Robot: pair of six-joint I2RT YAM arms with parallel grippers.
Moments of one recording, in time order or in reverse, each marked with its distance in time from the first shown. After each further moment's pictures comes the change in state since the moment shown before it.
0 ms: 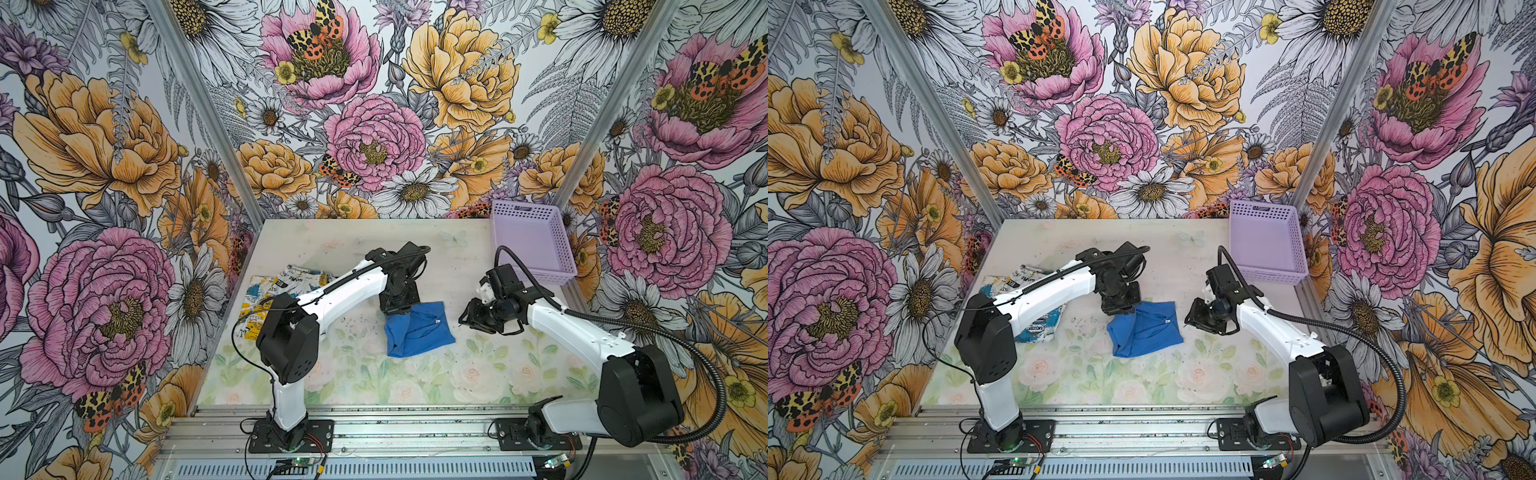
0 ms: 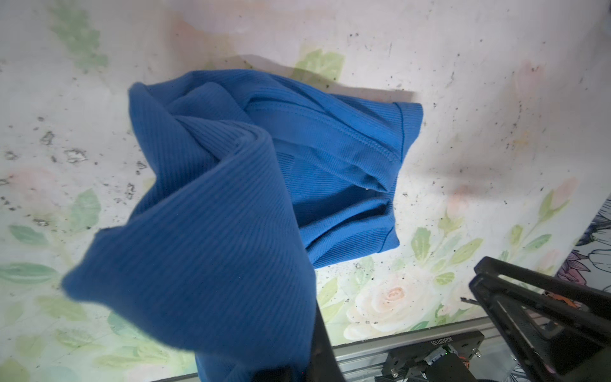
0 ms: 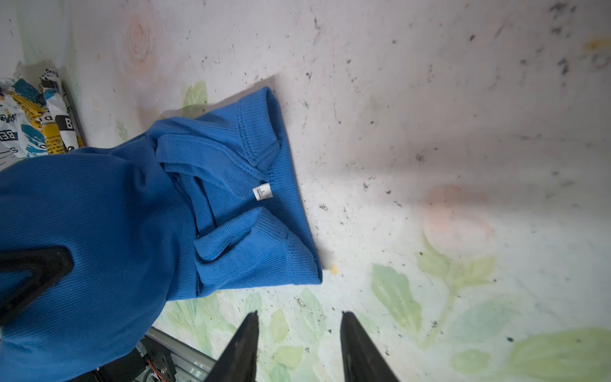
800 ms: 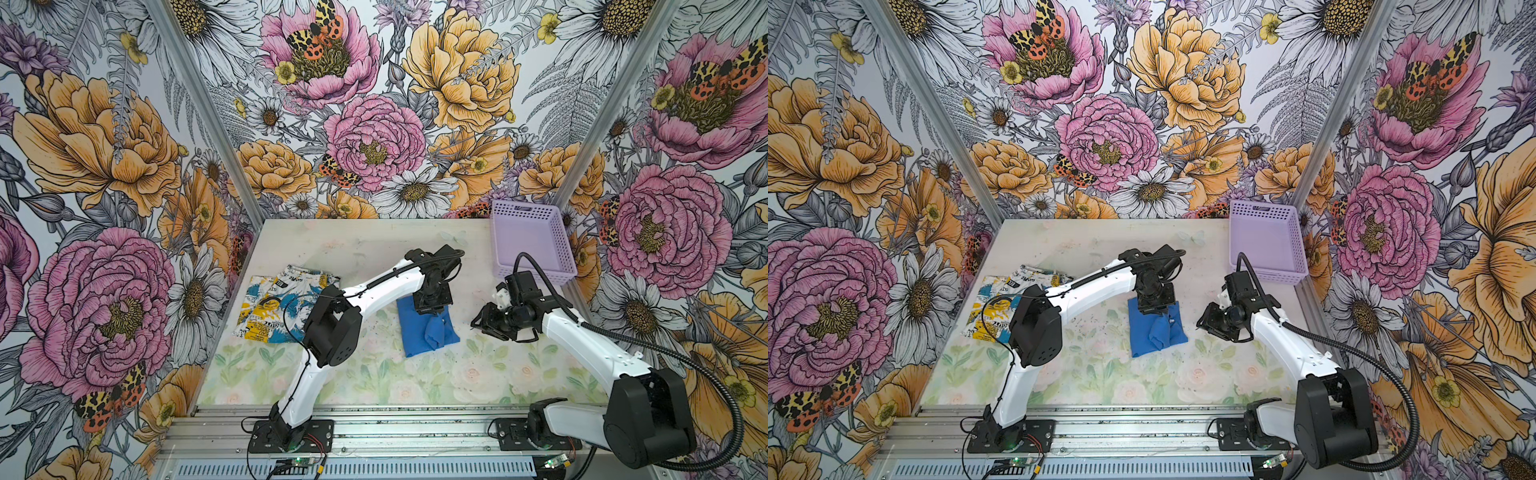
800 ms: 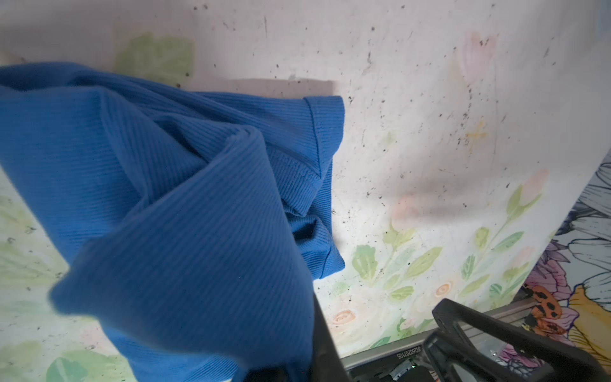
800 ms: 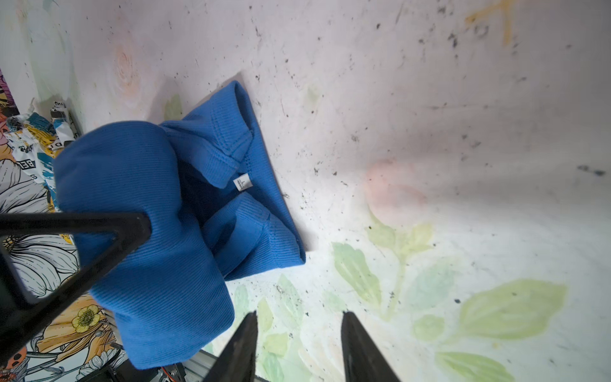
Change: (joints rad) left arm -0.092 0.277 0.324 -0.017 0.033 -0.049; right arm -0.108 -0.095 -0.084 -0.026 -0.037 -0.012
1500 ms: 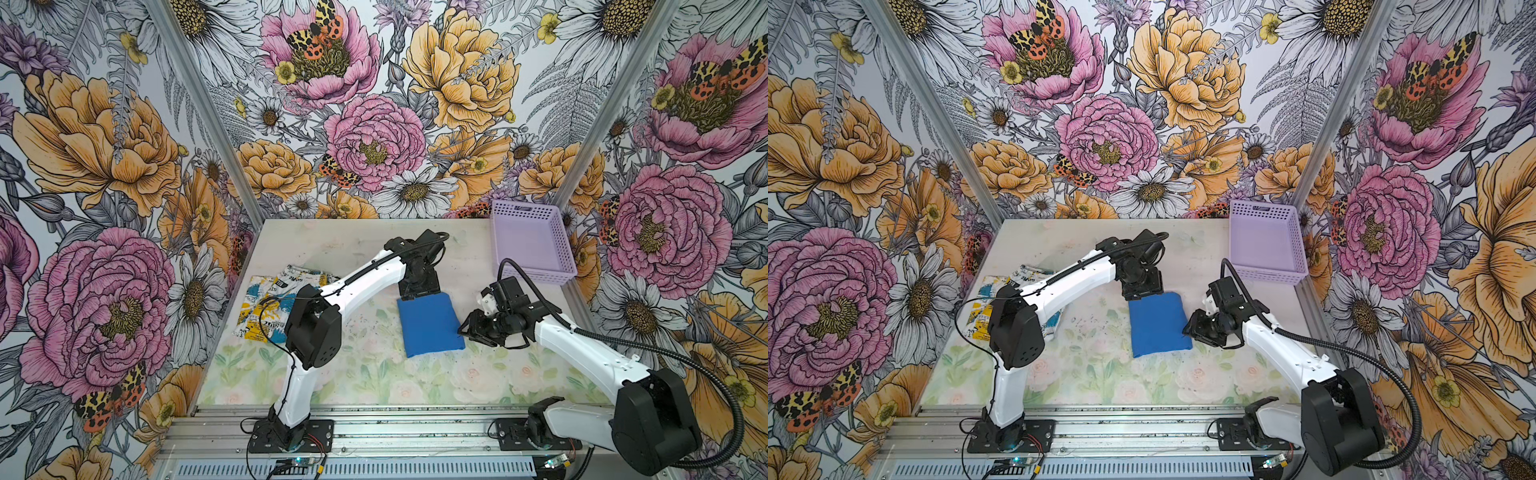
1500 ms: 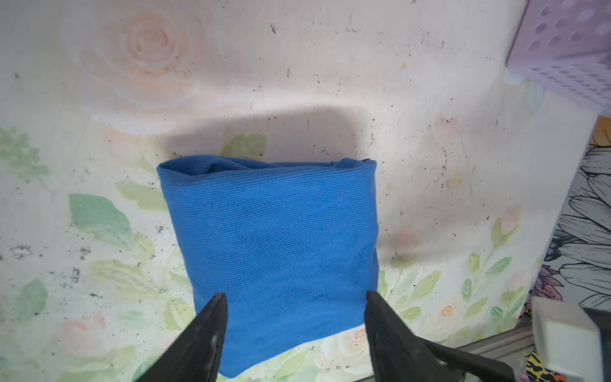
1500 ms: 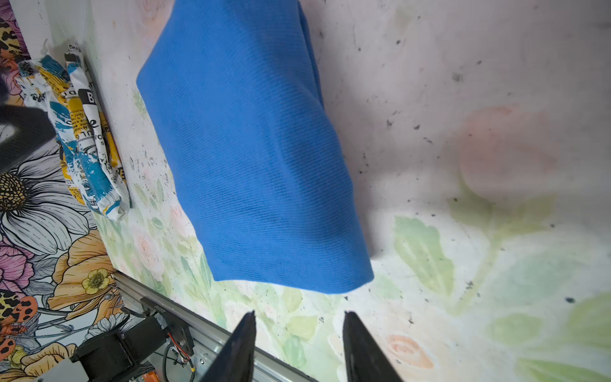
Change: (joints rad) left arm 0.084 -0.098 -0.045 0.020 -0.103 0.175; right arm 0.171 -0.029 -0.036 0.072 -0.021 0.108
